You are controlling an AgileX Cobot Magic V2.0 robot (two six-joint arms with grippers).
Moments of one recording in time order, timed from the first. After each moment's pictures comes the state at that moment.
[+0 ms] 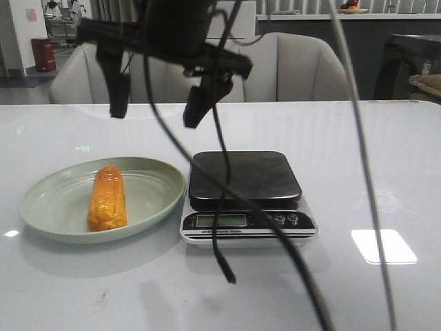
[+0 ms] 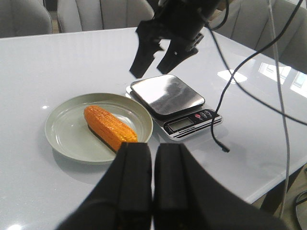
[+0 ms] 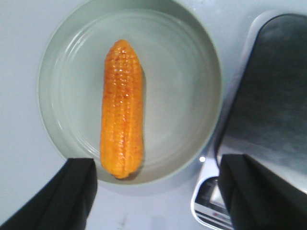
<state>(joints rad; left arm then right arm) -0.70 -0.01 -0.41 0.12 0.73 -0.25 0.68 1.99 -1.84 0.10 0.99 0.43</state>
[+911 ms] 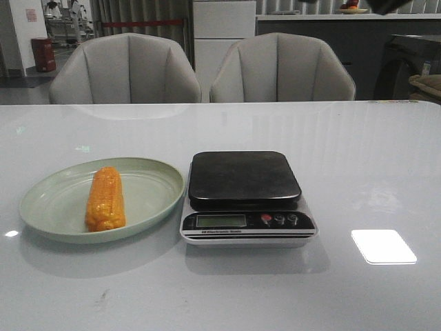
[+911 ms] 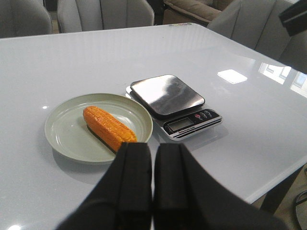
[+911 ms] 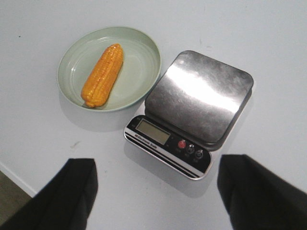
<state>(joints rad) -0.70 -0.01 -0.41 0.12 0.73 -0.25 0.59 0.99 -0.88 0.10 0.58 0.06</state>
